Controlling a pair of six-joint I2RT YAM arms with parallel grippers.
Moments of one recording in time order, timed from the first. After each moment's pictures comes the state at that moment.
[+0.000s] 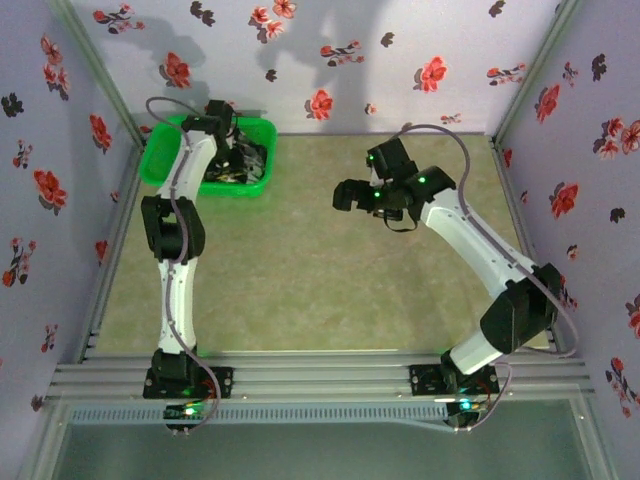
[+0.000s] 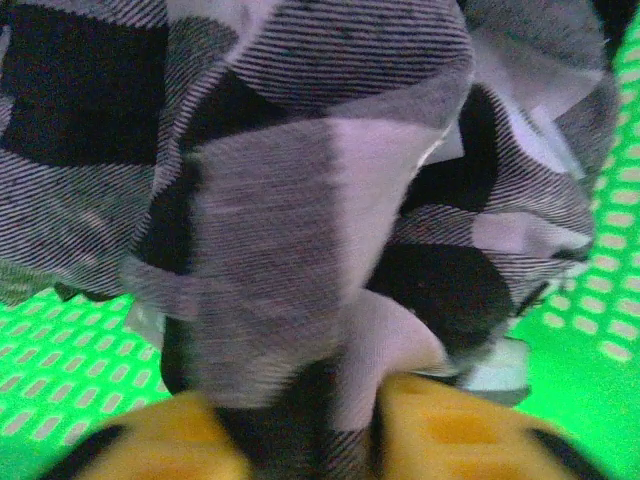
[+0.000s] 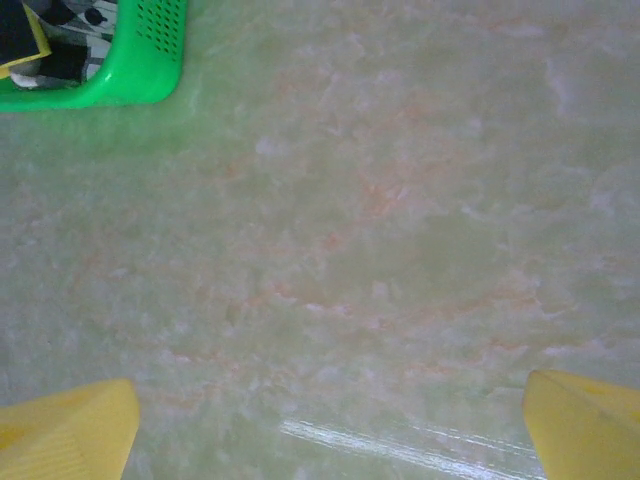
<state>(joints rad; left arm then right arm) -0.16 2.41 2.41 -1.22 -0.04 -0.30 0.55 1.54 1.51 -0.90 -0.14 0.59</state>
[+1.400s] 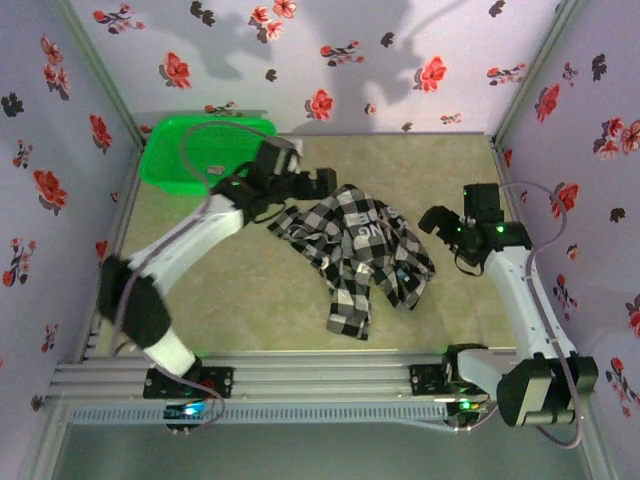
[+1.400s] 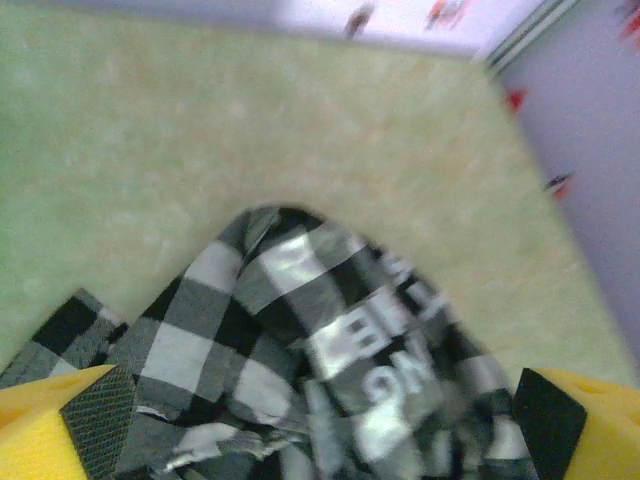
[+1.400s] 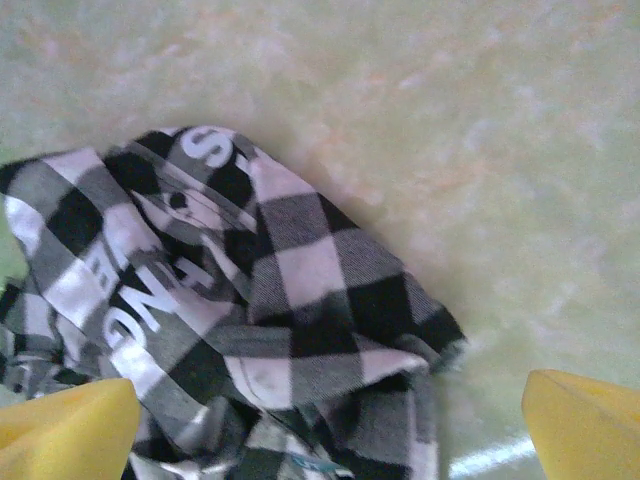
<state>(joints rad) -0.67 1.55 1.47 -0.48 0.05 -0.54 0.06 1.10 1.01 -0.91 -0.09 0.65</state>
